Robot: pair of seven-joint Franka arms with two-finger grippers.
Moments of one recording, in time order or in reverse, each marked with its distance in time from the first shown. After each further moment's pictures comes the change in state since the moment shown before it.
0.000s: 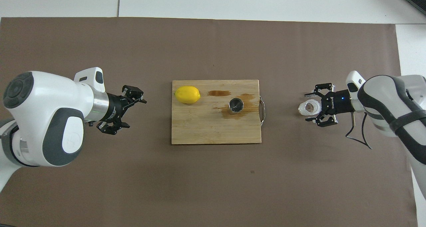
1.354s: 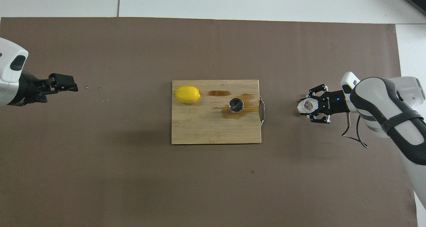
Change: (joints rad) left arm 0.028 -0.060 0.189 0.342 0.261 -0.400 0.849; right arm 0.024 0.005 0.001 -0.018 0.004 0.066 -0.043
